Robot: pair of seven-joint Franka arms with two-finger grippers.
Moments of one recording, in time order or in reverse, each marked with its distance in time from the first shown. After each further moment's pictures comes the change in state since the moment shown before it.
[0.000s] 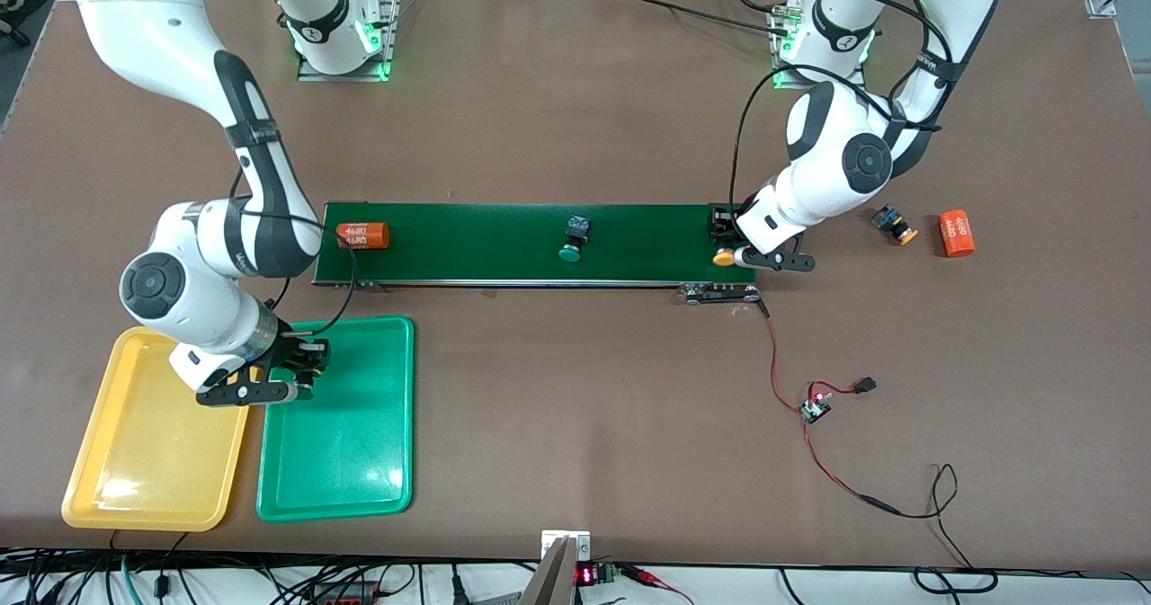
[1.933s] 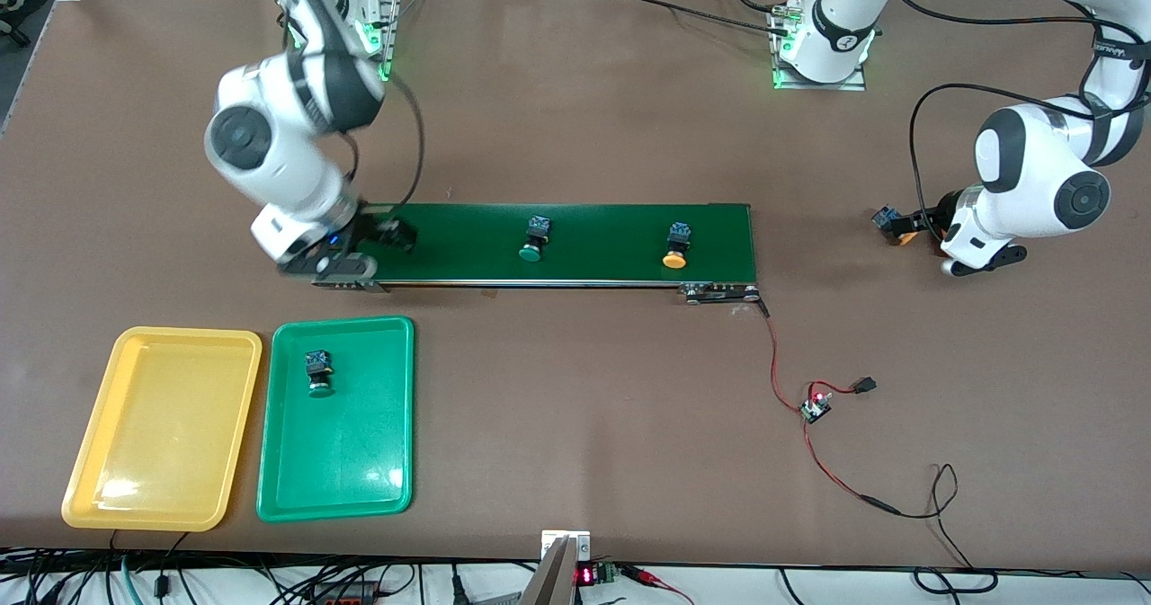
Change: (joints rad) left arm 0.047 -0.023 0.568 -0.057 0.328 -0.251 0.026; right arm 0.145 -0.496 0.165 -0.502 0.006 -0.049 0.388
